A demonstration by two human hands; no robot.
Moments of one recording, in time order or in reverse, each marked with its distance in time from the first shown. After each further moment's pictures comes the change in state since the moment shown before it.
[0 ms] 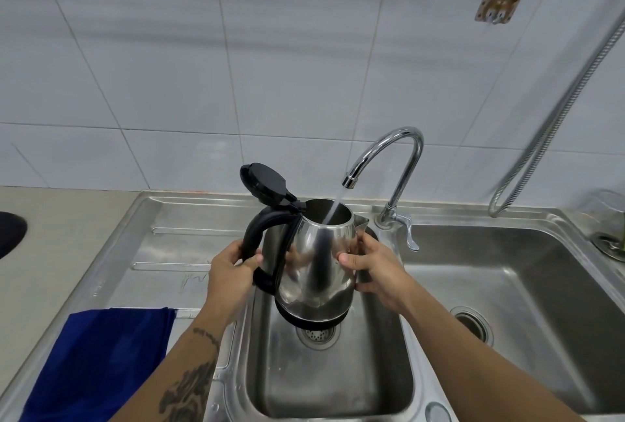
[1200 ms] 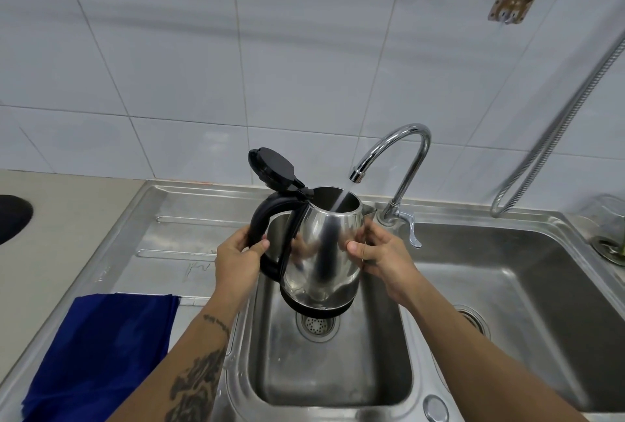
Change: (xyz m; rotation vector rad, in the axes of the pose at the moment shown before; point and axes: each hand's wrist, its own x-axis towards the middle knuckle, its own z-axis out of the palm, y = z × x) left_hand -0.004 0.006 0.006 -0.106 0.045 0.009; right_hand -0.004 -0.003 -0.002 0.117 0.028 -0.147
